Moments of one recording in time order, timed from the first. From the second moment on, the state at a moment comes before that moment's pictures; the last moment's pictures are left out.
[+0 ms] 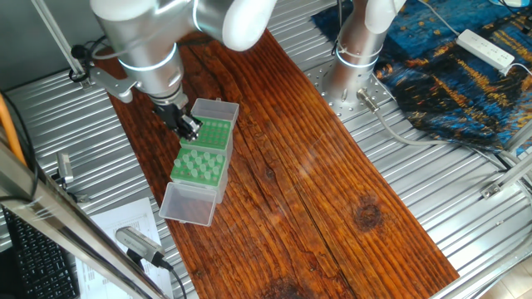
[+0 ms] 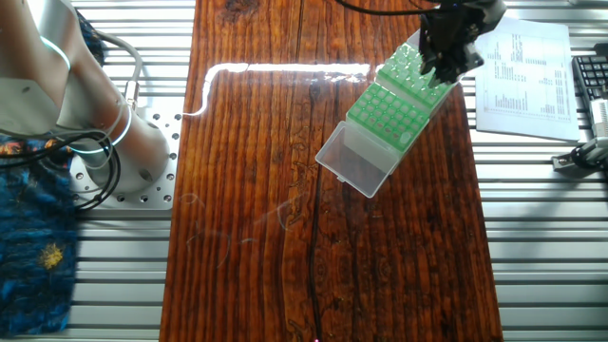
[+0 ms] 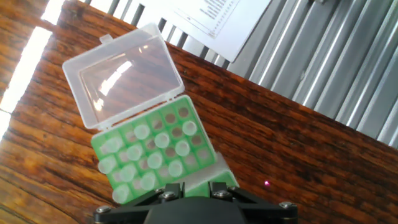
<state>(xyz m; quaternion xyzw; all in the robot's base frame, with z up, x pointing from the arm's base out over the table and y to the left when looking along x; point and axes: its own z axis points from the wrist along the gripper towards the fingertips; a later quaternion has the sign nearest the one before) 0.566 0.065 0.194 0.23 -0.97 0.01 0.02</state>
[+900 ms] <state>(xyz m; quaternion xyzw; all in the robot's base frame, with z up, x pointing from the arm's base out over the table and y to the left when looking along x) 0.568 0.074 0.175 0.22 -0.98 0.01 0.01</state>
